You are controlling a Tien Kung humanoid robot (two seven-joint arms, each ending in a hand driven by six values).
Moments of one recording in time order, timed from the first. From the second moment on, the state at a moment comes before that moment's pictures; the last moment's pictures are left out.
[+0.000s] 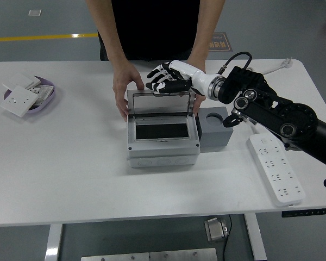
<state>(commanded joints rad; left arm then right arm) 0.05 0.27 -0.15 -0.25 0.01 0.04 0.04 0.96 -0.31 0.49 1.11 -1.01 0.04 -0.17</state>
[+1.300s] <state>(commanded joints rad) 0.08 0.28 -0.28 -0.26 0.13 0.05 0.04 0.66 -0.56 0.63 1.64 -1.20 -0.11 -0.23</state>
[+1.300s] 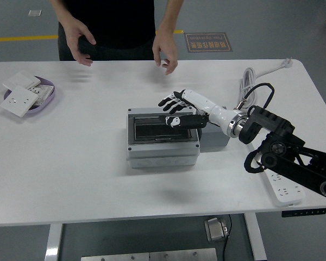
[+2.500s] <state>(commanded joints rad) 0.12 0.27 -0.21 -0.24 0.07 0.04 0.04 0.38 -0.34 1.24 1.20 -0.87 -0.09 0.17</state>
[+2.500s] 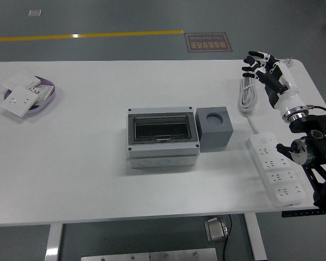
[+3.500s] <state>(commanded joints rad) 0.10 0.28 -0.21 -0.24 0.04 0.04 0.05 0.27 -0.35 1.27 1.52 -1.03 -0.17 0.09</state>
